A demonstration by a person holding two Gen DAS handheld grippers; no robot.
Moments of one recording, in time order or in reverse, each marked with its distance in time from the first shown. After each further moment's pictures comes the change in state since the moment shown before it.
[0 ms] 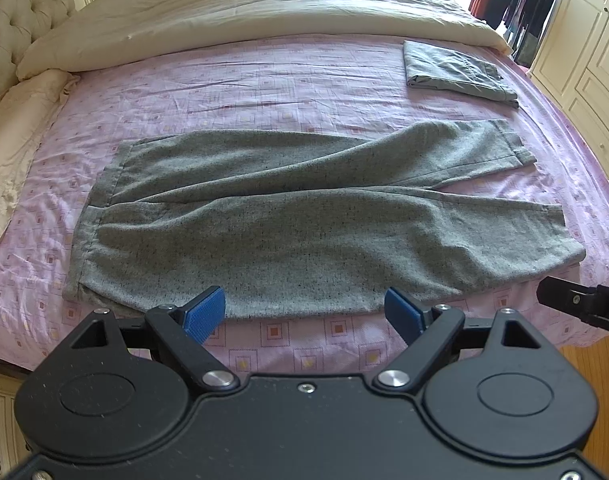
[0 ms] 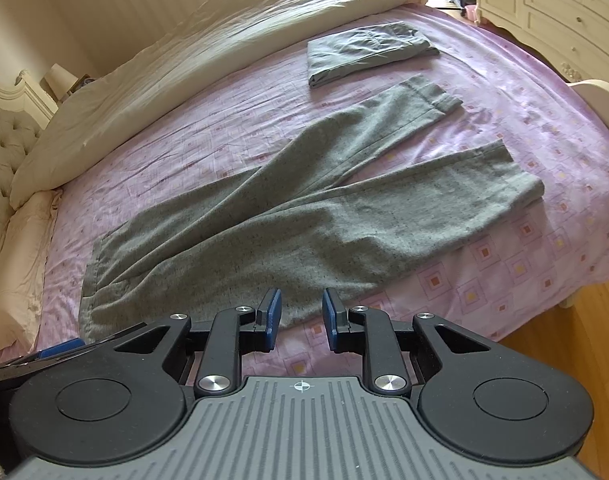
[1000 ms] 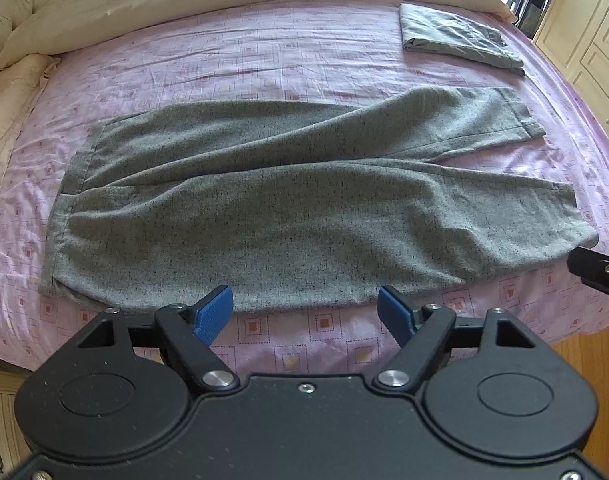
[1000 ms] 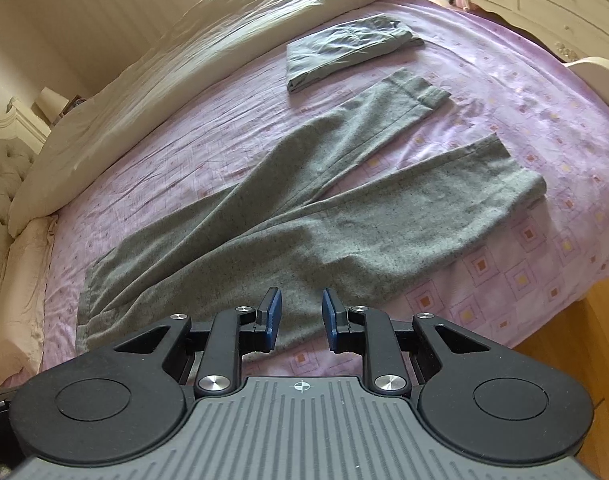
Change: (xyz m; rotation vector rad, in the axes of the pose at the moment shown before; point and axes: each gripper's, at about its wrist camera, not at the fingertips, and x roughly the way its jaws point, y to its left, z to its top) left arm 0.056 -0.019 0.015 0.018 0.124 0.000; right arm 0.033 -0.064 0.028 0.097 0.007 0.024
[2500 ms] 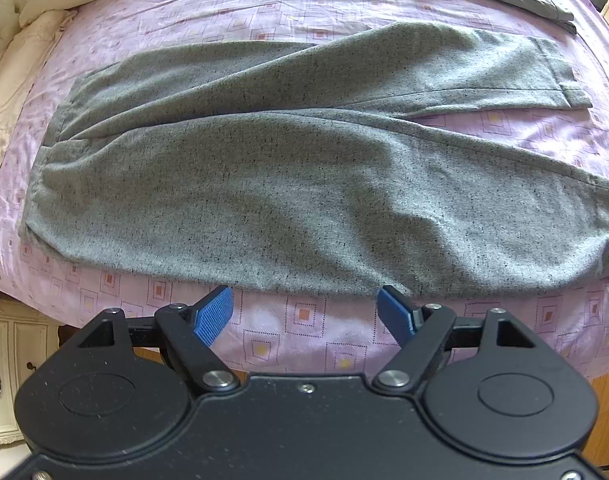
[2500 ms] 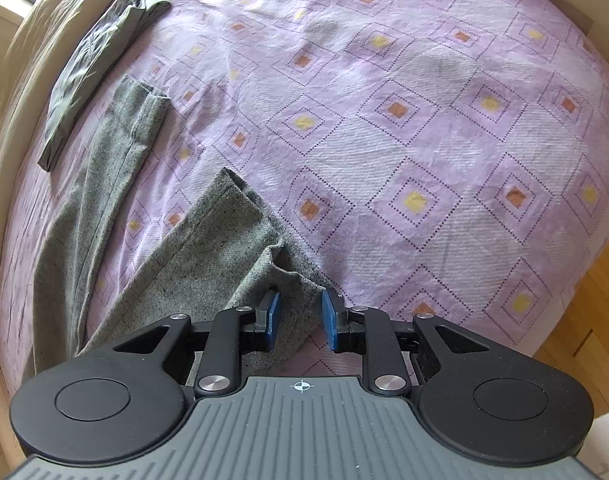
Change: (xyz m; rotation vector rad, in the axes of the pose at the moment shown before) left arm 0.072 -0.133 0.026 -0.107 0.171 0.176; right arm 0.145 -0.256 0.112 0.417 0.205 -0.131
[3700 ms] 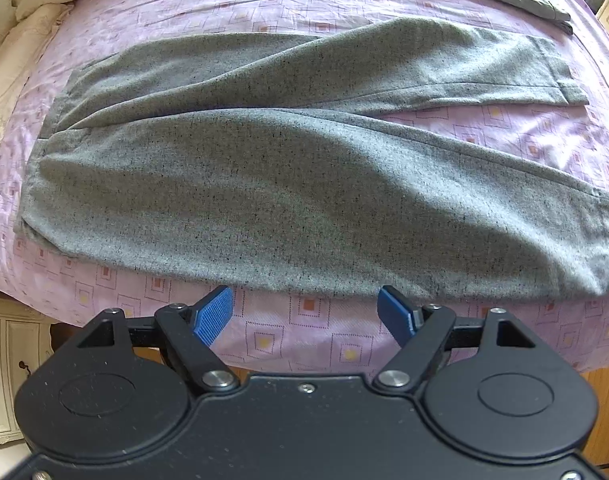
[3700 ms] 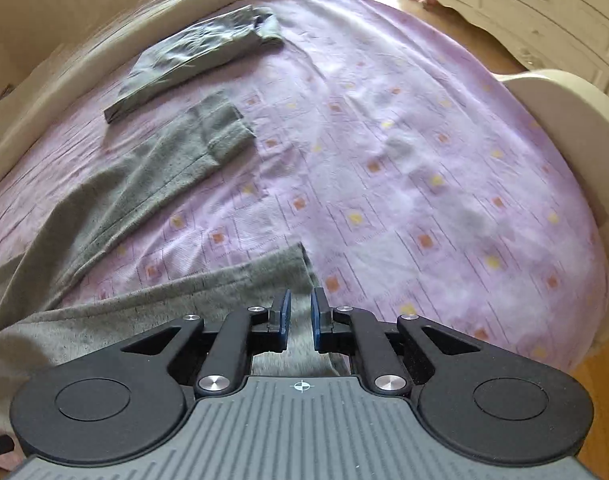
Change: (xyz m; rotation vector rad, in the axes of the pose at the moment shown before) left arm 0.004 0.016 -0.003 -0.006 0.001 -0.030; right arm -0.038 0.039 0.015 -0.501 -0.178 -0.033
